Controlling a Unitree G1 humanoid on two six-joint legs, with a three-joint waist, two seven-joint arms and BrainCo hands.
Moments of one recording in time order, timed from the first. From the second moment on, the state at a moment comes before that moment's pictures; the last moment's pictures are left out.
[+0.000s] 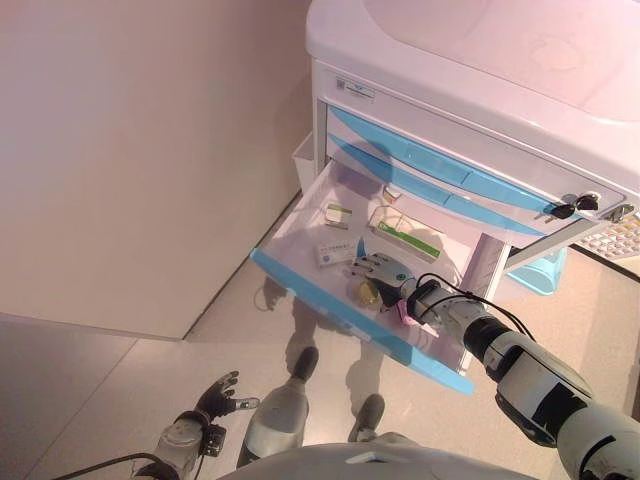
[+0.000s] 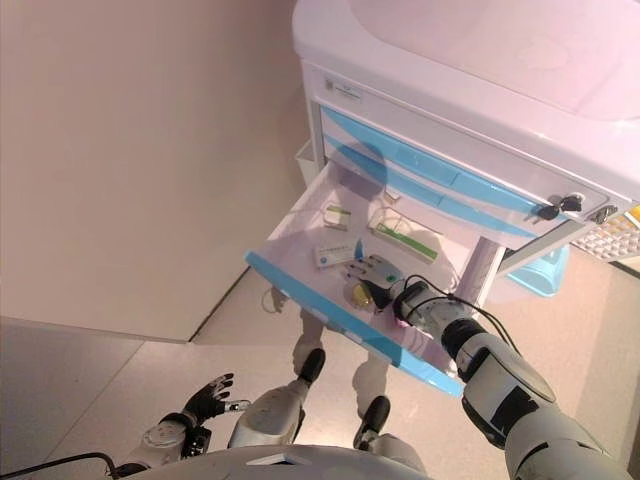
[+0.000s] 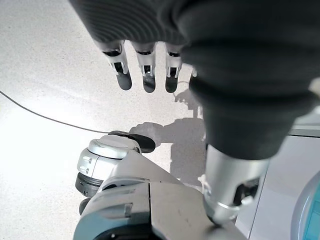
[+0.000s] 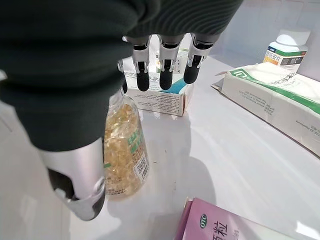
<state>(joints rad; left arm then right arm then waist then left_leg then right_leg) 0.01 0.33 -0.28 1.11 -0.21 -0.24 -0.12 -0.63 -0.40 0.80 1.01 -1.01 -0.31 -0.32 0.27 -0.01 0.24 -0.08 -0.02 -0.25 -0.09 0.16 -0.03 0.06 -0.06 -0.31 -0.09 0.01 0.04</state>
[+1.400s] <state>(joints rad) 0.01 0.33 -0.28 1.11 -0.20 -0.24 -0.12 -0.63 -0.37 0.80 1.02 -1.04 -0.23 -0.27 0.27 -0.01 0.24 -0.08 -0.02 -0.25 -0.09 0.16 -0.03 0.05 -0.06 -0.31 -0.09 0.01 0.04</state>
